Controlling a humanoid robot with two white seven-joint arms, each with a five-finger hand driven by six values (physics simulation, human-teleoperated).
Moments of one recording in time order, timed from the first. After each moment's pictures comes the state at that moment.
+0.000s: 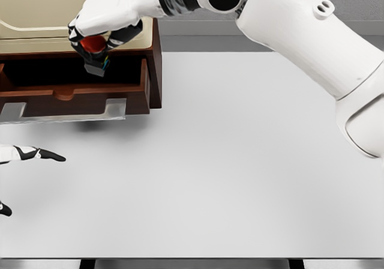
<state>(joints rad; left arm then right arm) -0.58 1.56 -1.02 -1.76 0.59 -0.61 -0.61 -1.46 -0.10 1.11 -1.02 0.18 -0.61 0.61</state>
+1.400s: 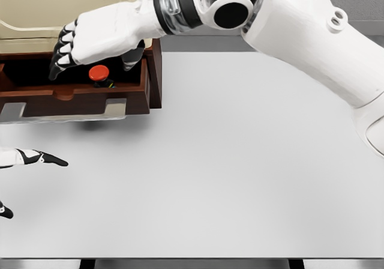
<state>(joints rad) -0.58 1.55 -1.02 -1.76 0.55 -0.61 -0.61 -1.40 -0.23 1.10 -1.33 0.23 -0.61 0.61</state>
